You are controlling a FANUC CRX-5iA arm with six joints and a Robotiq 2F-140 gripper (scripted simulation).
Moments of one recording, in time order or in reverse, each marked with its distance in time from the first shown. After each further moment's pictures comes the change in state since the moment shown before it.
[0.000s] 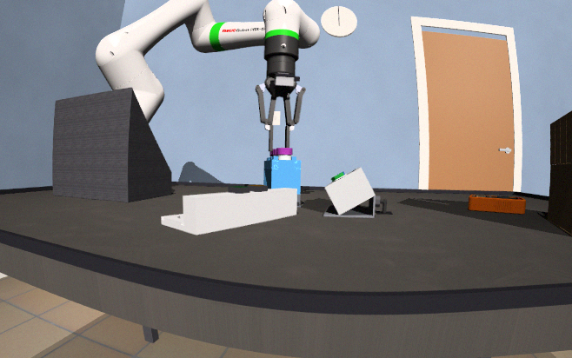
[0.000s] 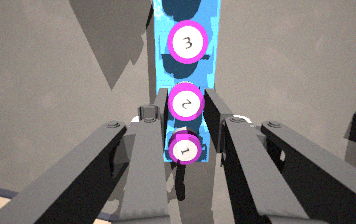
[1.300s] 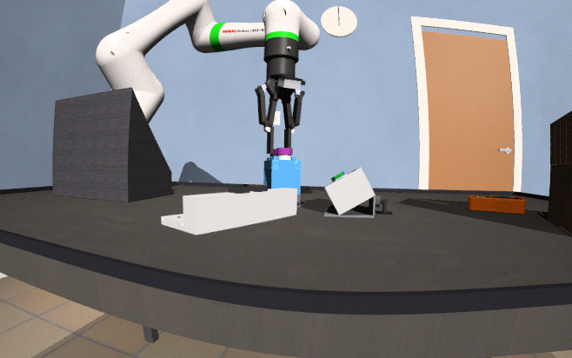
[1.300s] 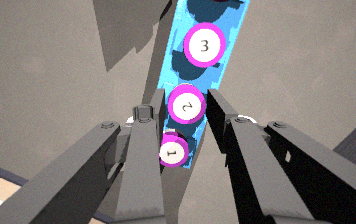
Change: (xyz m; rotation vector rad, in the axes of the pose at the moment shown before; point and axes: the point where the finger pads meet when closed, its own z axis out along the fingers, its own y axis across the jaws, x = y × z) arm 0.000 0.000 0.006 0.000 0.000 -0.261
